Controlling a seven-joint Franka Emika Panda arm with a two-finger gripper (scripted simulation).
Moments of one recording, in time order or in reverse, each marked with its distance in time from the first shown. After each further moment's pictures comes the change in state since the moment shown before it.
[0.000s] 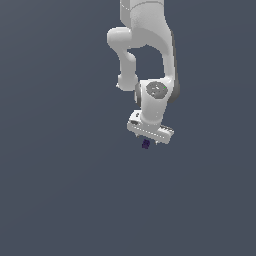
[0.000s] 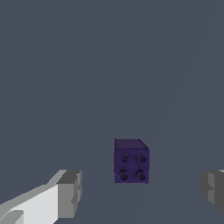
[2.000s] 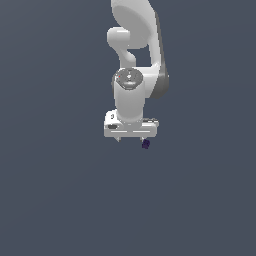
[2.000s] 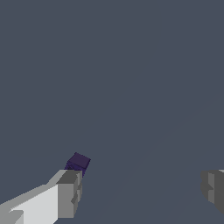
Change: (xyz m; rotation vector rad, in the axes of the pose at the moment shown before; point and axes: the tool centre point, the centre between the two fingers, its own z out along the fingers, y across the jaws) arm 0.080 0.054 -0.071 0.018 -0.019 -0.416
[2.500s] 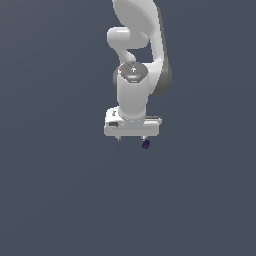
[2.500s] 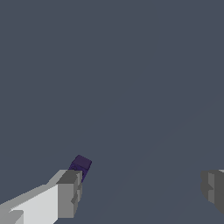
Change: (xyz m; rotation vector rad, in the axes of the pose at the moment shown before) arm 0.008 -0.004 -0.018 -0.020 0.025 -0.019
